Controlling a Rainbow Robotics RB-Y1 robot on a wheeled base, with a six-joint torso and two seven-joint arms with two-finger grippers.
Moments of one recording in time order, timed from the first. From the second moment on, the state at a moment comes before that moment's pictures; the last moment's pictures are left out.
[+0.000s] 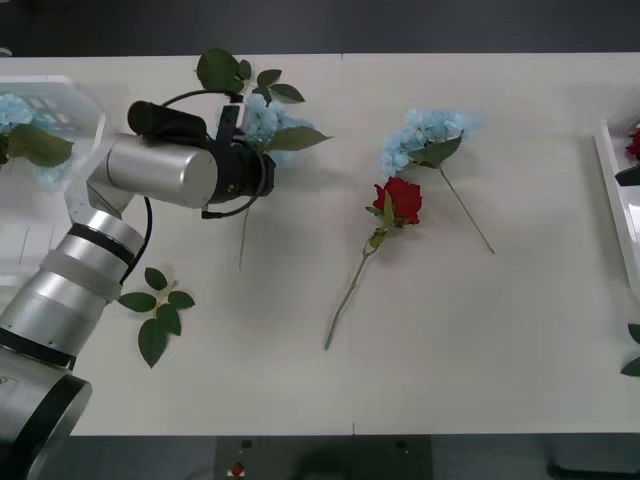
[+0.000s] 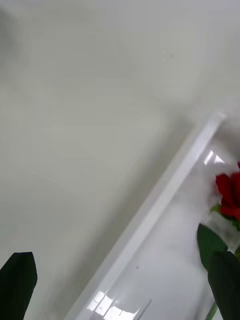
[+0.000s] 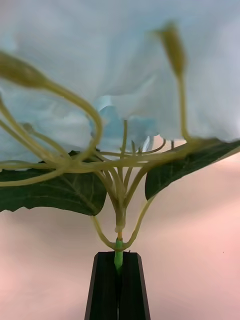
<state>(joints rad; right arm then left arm) -0.73 -1.08 0.30 -0.92 -1.39 1.06 2.50 -0.67 0.33 -0.25 -1.27 0.56 0.94 -1.42</state>
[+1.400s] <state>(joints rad) -0.85 -0.71 0.54 -0.90 -1.36 0.86 2.46 -0.18 1.01 0.31 -1.45 0.72 0.86 -1.76</state>
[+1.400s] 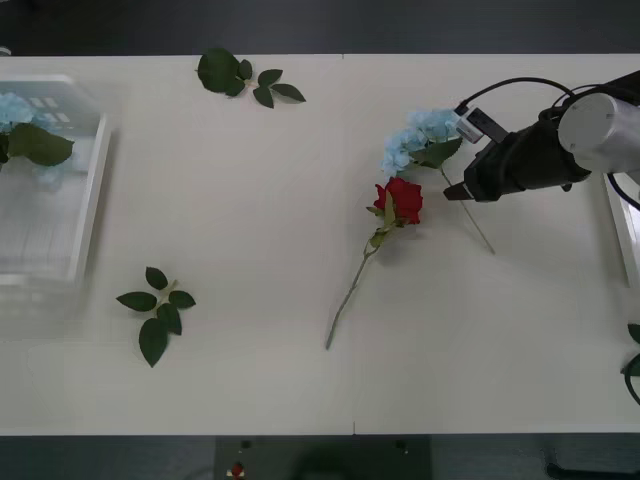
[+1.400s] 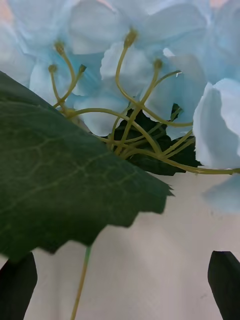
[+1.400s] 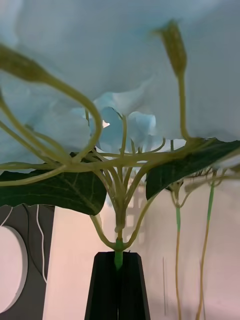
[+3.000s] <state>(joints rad) -0.85 -0.66 0.18 -0.82 -1.76 1.20 2.63 -0.13 0.98 0.33 -1.80 1.20 1.20 -1.76</state>
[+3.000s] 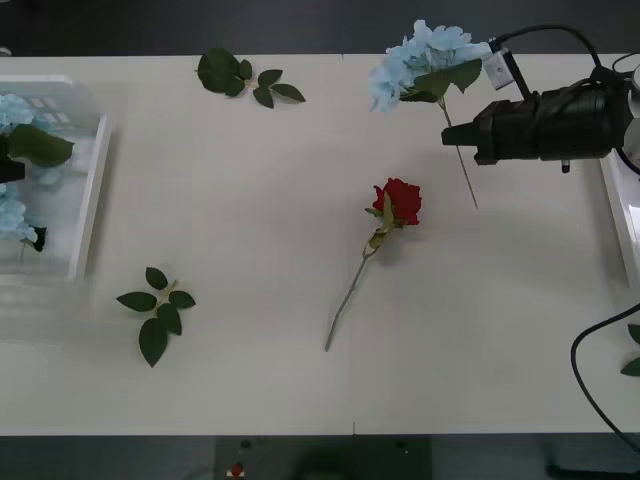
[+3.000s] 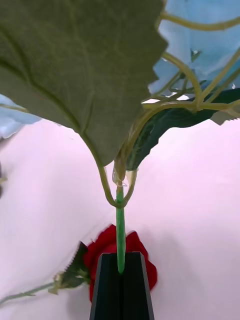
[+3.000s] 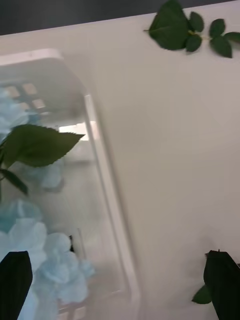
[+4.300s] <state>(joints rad) -0.85 -0.45 0.49 -1.03 -2.40 0.85 2.68 -0.28 0.37 -0.06 -1.45 1.95 1.02 -2.55</state>
